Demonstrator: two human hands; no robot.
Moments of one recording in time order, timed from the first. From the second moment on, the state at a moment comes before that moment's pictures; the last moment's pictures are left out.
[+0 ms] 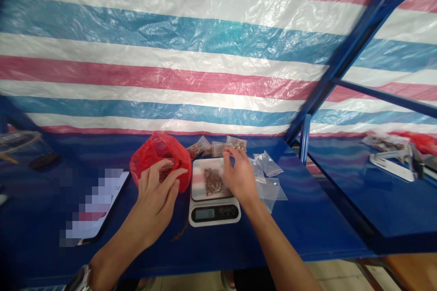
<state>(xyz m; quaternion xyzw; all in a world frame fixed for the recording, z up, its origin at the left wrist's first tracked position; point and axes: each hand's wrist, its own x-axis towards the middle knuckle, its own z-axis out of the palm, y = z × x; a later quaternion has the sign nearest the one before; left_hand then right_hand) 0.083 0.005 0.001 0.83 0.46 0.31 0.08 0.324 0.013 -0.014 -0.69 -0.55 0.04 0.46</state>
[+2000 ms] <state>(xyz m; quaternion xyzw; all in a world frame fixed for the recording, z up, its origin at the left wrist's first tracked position) 0.090 -0.001 0.014 0.68 0.37 0.39 0.49 0.247 -0.002 0.034 -0.49 -0.62 0.35 0.51</state>
